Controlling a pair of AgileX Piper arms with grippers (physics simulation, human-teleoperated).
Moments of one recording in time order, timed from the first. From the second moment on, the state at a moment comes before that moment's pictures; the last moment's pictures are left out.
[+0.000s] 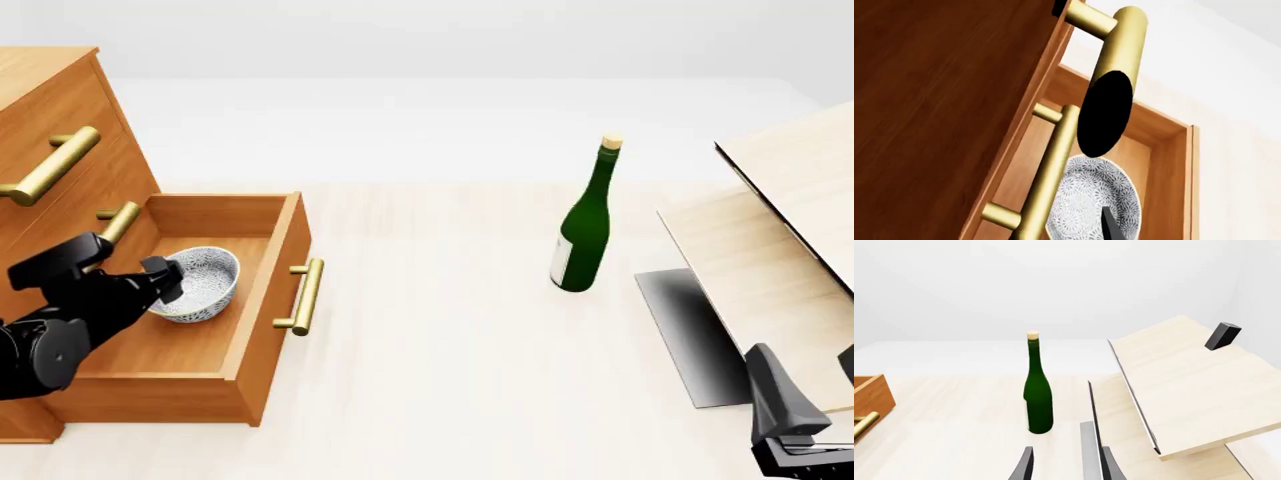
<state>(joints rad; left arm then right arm) 0.13 1.50 -0.48 -0.40 -0.36 0.00 0.02 0.00 -0.01 0.01</state>
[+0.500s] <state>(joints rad) 0.08 1.30 -0.43 -0.30 -0.33 0.00 0.02 0.00 -0.01 0.01</state>
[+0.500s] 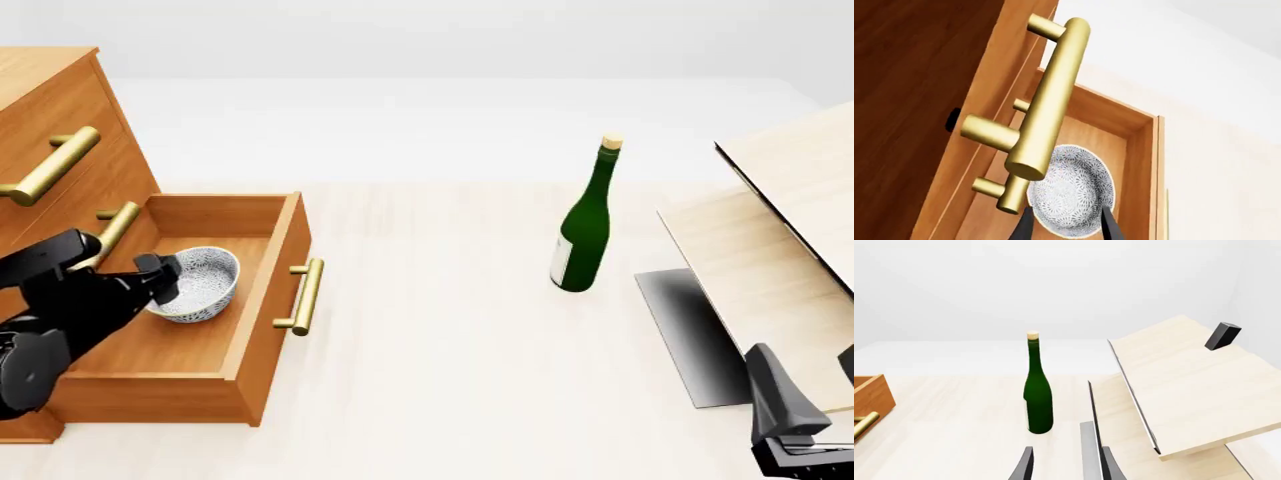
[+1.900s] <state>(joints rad) -0.32 0.78 -0.34 -0.08 -0.18 0.00 0.02 0.00 -0.01 0.01</state>
